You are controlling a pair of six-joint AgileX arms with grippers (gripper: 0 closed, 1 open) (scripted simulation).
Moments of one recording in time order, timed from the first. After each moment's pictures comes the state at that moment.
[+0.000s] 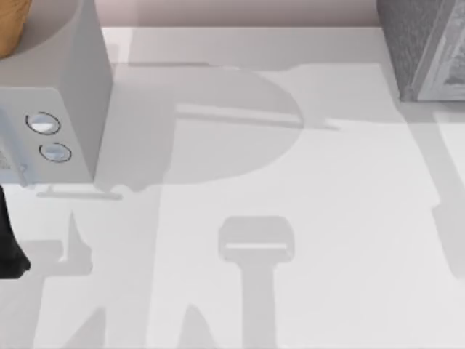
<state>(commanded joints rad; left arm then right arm) 0.00 0.00 0.00 0.00 0.00 0.00 0.10 1.87 2.30 -0.44 0.12 0.02</state>
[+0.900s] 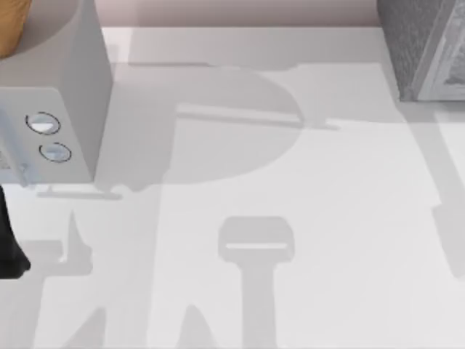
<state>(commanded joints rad) 0.00 0.00 0.00 0.00 0.00 0.00 0.10 1.87 2.30 -0.44 0.12 0.02</state>
